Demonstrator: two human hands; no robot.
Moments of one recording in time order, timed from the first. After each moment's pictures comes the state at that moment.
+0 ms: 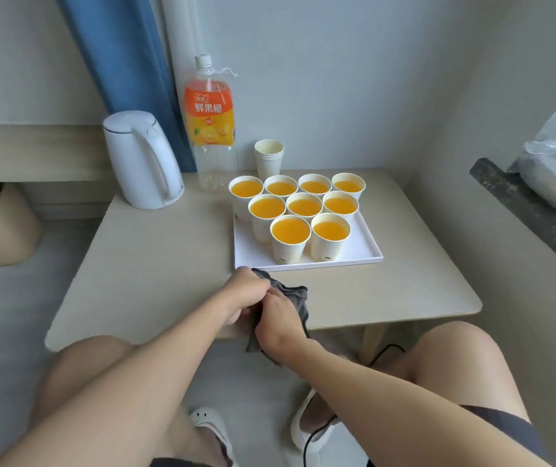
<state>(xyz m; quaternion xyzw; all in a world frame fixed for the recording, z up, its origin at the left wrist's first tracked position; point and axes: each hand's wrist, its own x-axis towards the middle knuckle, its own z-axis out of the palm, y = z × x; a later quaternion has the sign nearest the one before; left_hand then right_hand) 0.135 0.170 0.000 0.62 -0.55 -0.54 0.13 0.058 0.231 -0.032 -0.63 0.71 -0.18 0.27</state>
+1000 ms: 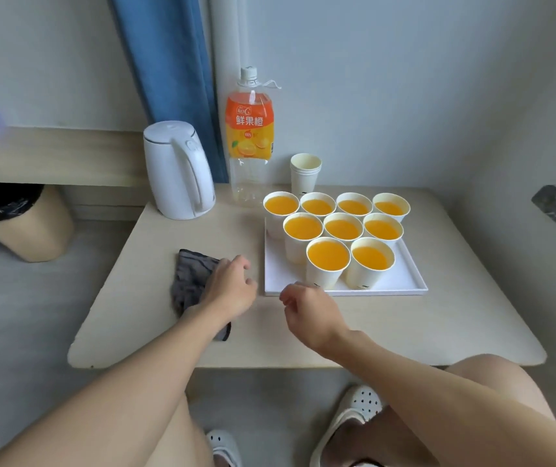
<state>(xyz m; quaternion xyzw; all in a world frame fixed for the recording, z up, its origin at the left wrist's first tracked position) 0.187 0.110 -0.017 0.65 -0.70 -0.28 0.13 0.026 0.181 -0.024 -0.70 0.66 -0.20 0.18</state>
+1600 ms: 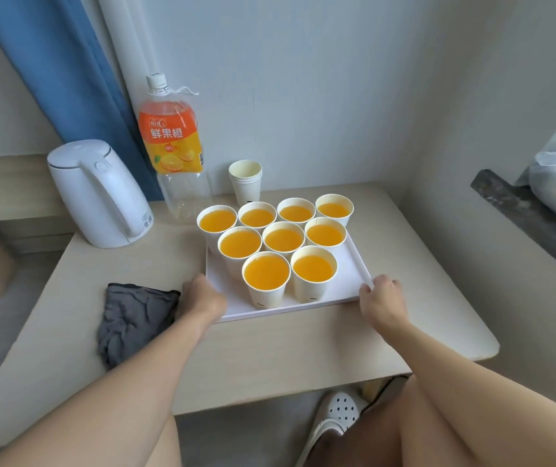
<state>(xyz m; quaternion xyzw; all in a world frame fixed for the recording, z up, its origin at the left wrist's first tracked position) 0.120 0.059 -0.057 0.74 -0.57 -0.32 0.15 -0.162 0.172 -0.044 -0.35 0.88 -0.24 0.21</state>
